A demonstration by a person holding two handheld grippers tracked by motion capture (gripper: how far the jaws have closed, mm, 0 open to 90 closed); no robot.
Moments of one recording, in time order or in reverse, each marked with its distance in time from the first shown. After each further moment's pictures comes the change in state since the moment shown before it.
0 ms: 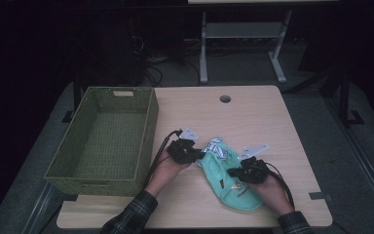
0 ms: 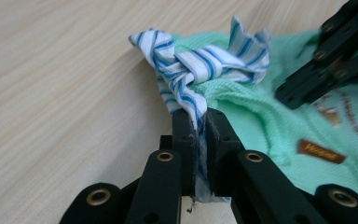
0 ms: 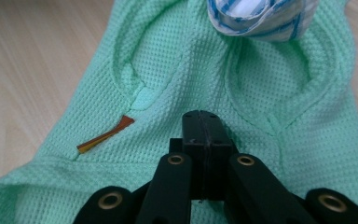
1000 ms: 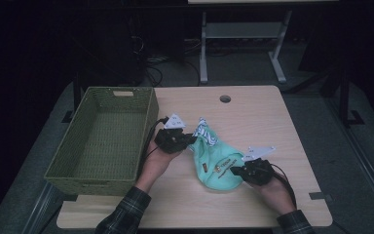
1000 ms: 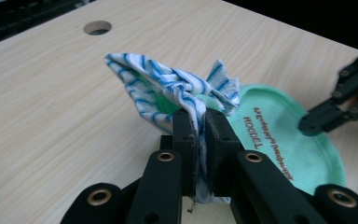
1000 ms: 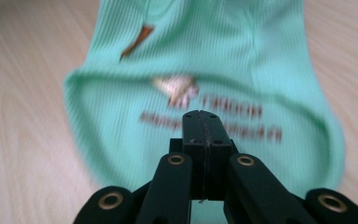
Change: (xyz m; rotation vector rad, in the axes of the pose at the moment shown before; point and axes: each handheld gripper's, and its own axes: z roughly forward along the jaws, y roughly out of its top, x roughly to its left) left arm 0.008 0.020 -0.050 -0.135 0.114 0.013; right arm 0.010 0.000 -0.022 -0.052 -0.063 -0.034
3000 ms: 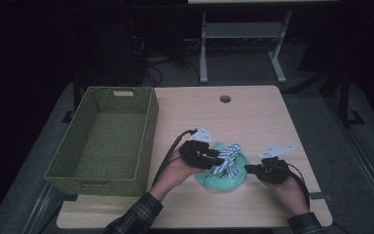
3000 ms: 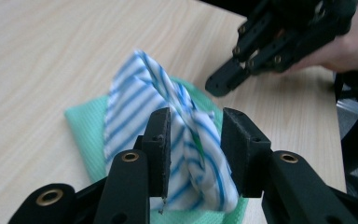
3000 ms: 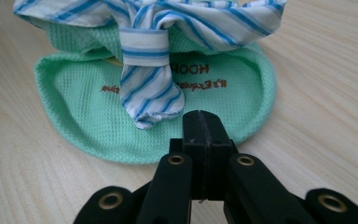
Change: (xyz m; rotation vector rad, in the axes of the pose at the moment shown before) left arm -0.053 0.009 0.038 0.076 -0.273 0.073; right arm -0.028 -0.024 -0.023 -0.024 -0.024 0.094
